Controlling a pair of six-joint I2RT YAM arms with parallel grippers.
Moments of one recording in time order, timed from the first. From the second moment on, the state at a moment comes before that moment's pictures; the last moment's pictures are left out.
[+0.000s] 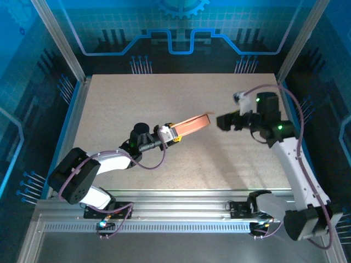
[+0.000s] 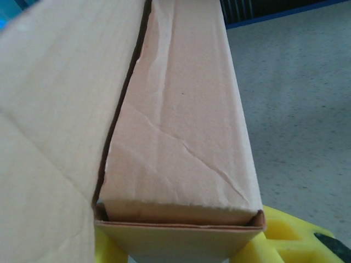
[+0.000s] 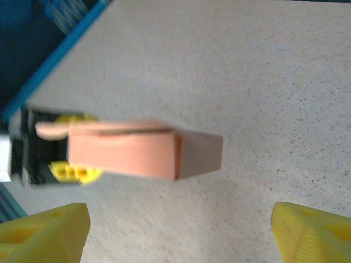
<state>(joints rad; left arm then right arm) -0.53 1.48 0.53 0.70 0.43 0.48 0.19 1.07 1.11 -0.74 -0.46 -0.04</state>
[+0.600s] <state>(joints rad) -0.46 1.48 0.48 0.53 0.67 0.30 0.32 1.31 1.18 -0.75 -0.32 -0.34</state>
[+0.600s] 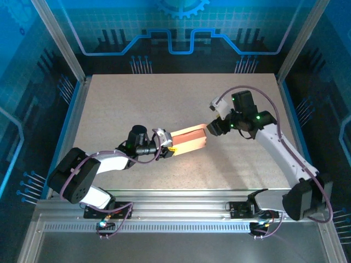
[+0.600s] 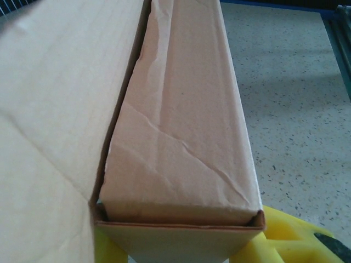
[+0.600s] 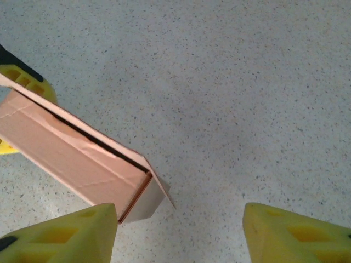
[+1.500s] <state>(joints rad) -0.45 1.56 0.48 0.52 0.72 0.30 0.33 1.61 1.37 -0.98 -0.48 -0.49</state>
